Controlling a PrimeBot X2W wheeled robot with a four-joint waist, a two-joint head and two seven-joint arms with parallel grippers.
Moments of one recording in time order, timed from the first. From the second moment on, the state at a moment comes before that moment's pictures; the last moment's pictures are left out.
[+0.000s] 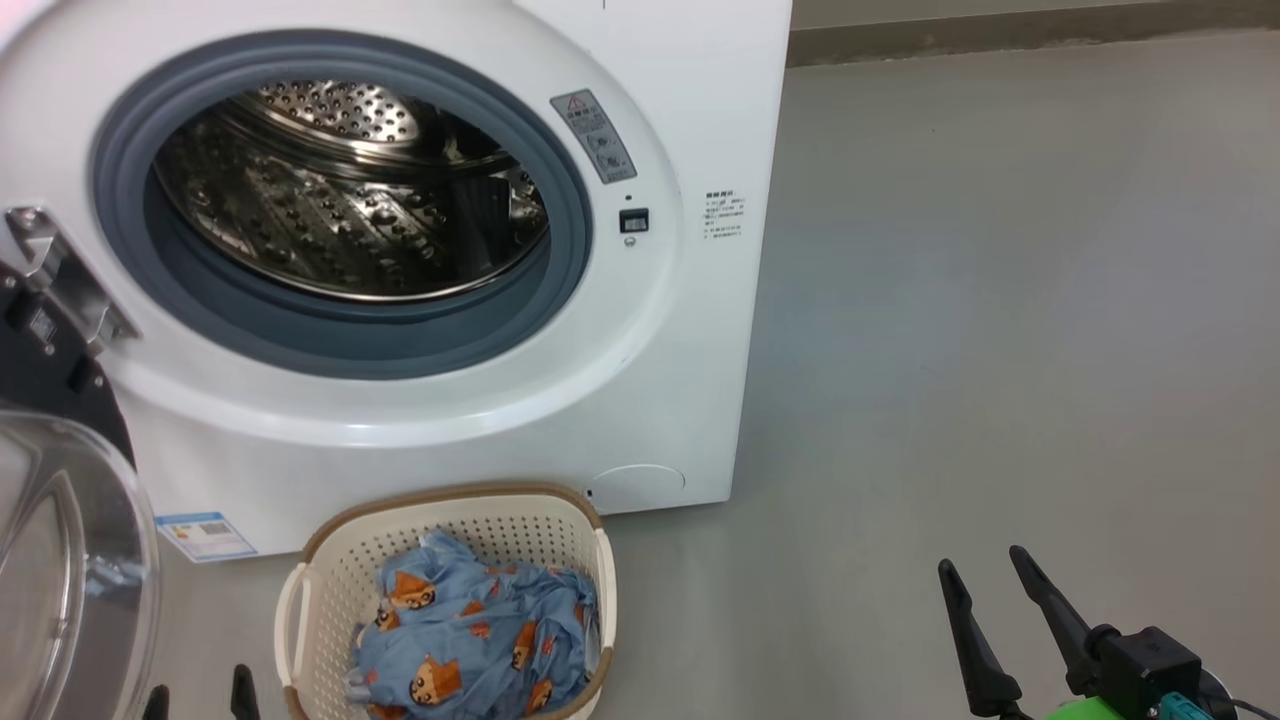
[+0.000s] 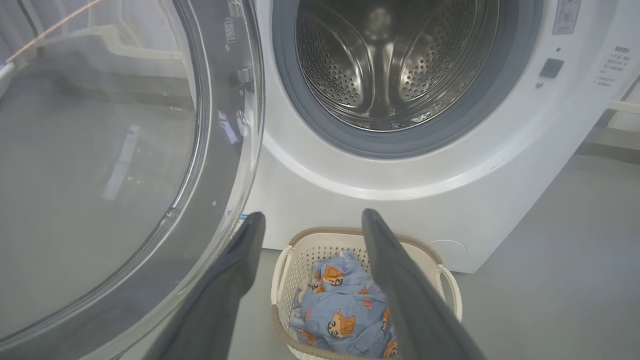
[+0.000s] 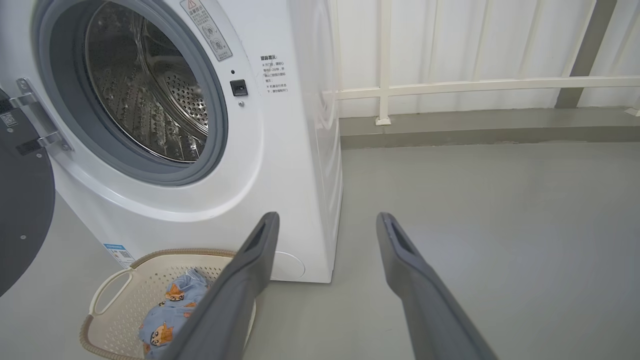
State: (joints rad) left arm 0.19 0.04 0.14 0.12 -0.23 0.02 -0.26; right arm 0.06 -0.06 -0.01 0.15 0.16 0.13 -0.25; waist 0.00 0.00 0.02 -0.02
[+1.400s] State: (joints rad) left arm -0.12 0.05 0.03 0.43 -0.13 -0.04 -0.26; right arm -0.09 -0.06 0.01 0.10 0.16 0.13 -0.25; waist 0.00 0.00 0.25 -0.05
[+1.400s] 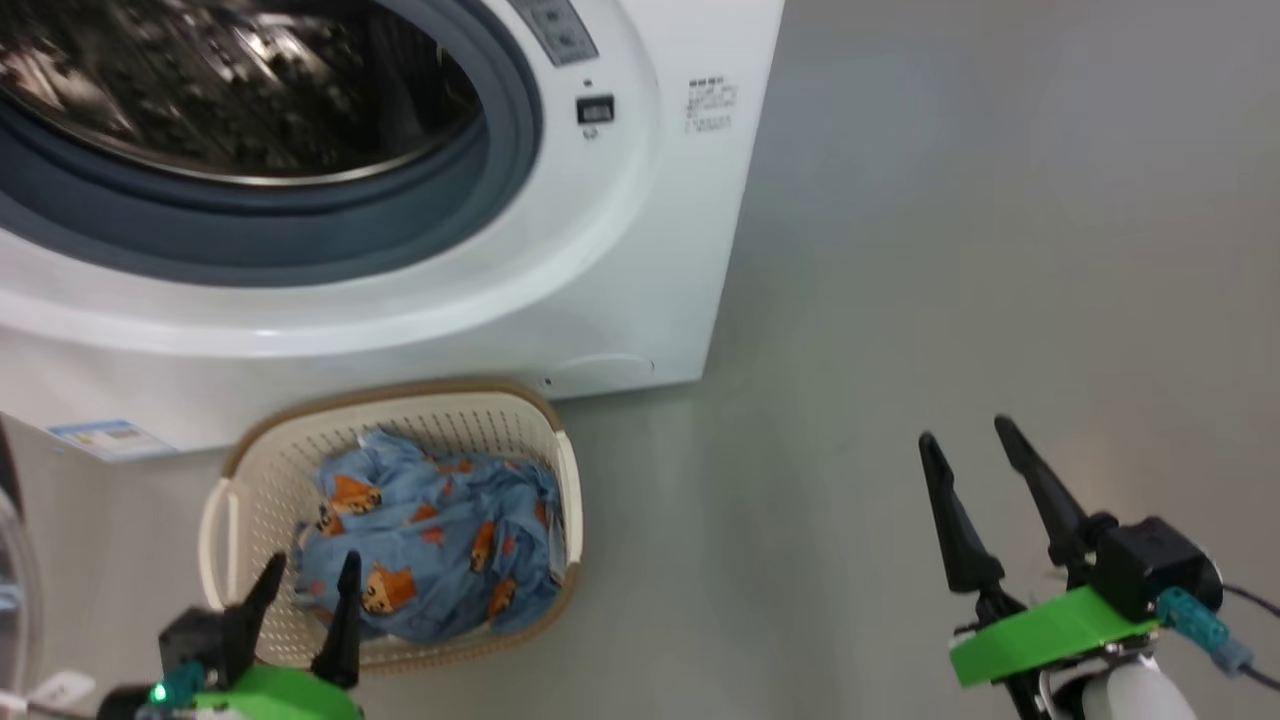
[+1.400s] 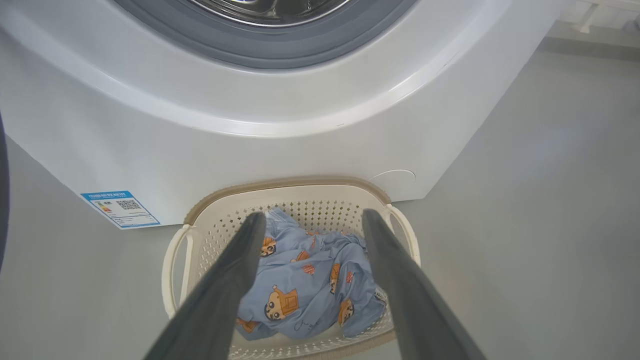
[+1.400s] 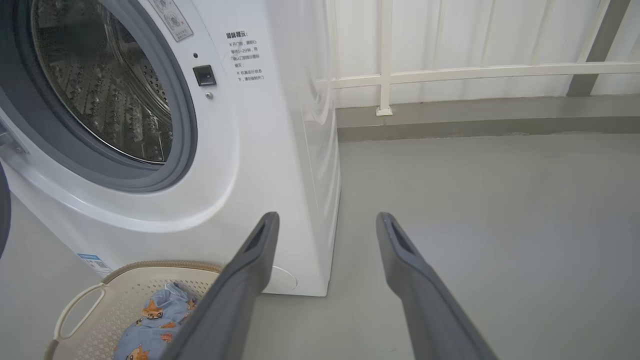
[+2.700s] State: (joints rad) left arm -0.89 0.26 -0.04 1.23 -0.15 -0.13 -0.10; right arm -0.31 -0.05 0.05 -0.02 0.17 0.13 -0.26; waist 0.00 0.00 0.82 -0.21
